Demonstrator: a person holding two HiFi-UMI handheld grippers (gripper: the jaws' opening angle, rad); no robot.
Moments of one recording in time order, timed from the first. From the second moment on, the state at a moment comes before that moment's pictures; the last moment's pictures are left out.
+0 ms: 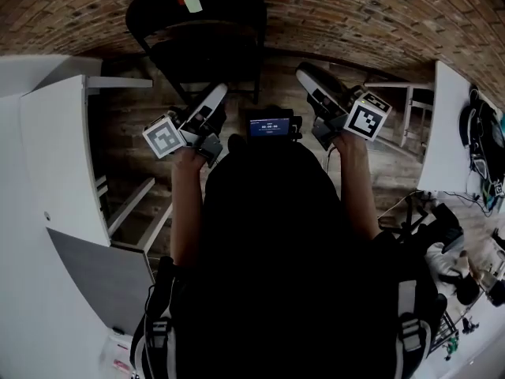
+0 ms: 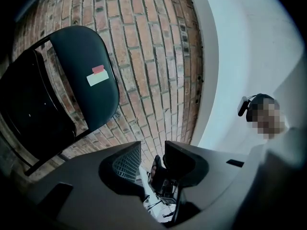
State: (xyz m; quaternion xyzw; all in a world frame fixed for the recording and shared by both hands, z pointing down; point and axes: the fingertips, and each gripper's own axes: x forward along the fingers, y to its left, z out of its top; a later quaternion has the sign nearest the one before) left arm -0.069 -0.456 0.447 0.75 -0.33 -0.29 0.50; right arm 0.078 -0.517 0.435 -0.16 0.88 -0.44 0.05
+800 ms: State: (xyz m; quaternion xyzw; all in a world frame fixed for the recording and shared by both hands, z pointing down) left arm -0.048 -0.503 0.449 0.74 -0.36 -0.29 0.49; right arm 0.083 -0.568 0.445 -0.12 0.88 -0.46 0.03
